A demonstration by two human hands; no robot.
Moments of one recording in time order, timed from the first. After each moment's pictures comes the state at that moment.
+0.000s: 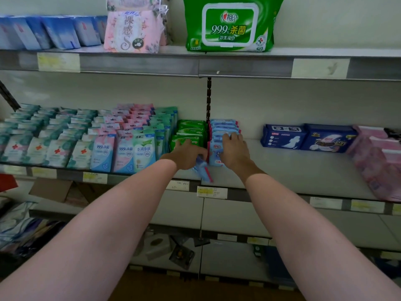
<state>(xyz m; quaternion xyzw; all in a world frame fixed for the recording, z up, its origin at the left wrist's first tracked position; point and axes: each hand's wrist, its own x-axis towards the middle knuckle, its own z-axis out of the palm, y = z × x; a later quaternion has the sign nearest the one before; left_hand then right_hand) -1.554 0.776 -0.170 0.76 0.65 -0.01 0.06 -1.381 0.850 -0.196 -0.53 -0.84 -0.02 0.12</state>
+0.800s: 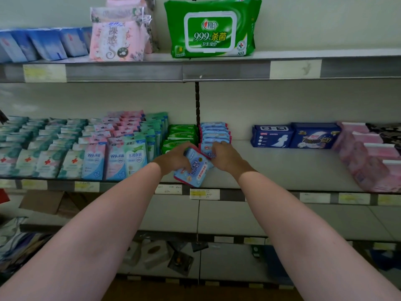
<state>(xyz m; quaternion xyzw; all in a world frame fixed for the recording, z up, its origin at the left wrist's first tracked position) -1.553 0.775 -0.169 0.58 0.66 0.25 0.40 -1.369 0.842 -0.192 -0.50 -0.85 0.14 0.13</state>
